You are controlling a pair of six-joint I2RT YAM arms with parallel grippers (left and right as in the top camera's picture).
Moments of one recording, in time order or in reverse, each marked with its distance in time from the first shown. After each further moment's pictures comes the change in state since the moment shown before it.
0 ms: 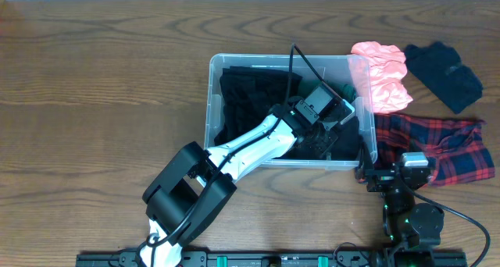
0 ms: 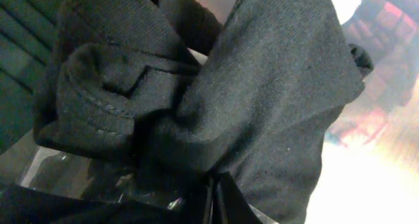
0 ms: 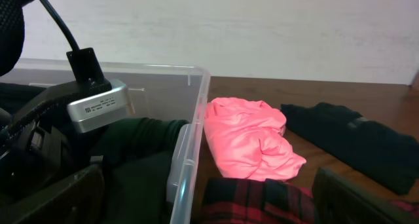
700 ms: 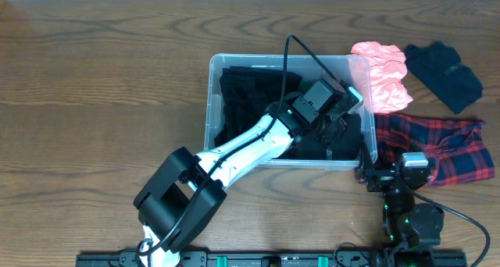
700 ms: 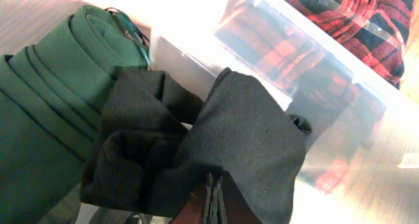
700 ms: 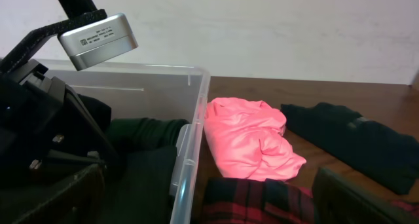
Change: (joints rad) left arm 0.000 -0.056 0.004 0.118 -0.008 0.000; right arm 0.000 0.000 0.000 0.000 0.000 0.000
